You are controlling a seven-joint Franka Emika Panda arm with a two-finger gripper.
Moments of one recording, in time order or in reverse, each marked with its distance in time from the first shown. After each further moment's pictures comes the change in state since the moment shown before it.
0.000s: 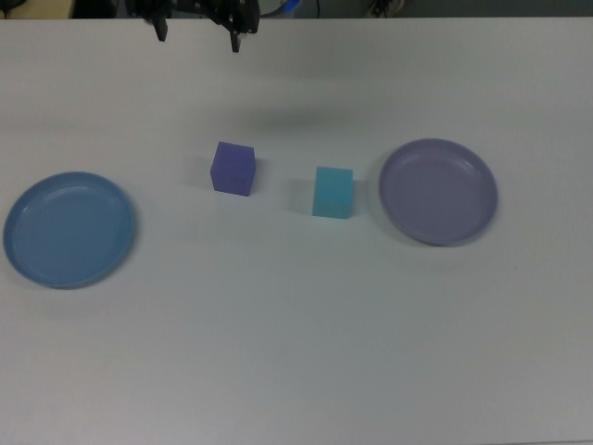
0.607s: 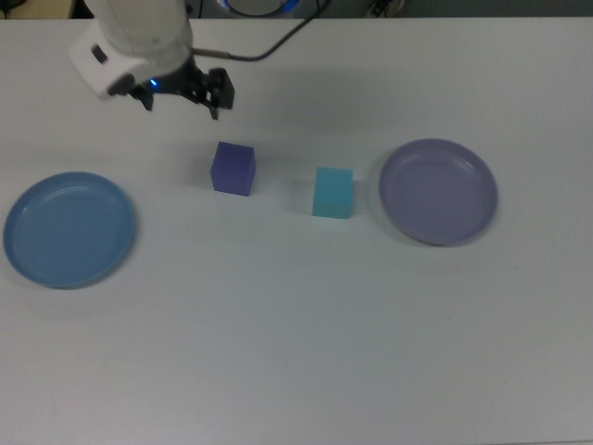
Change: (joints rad) arm -0.043 0.159 0.000 -0.067 -0.004 0.146 -0.073
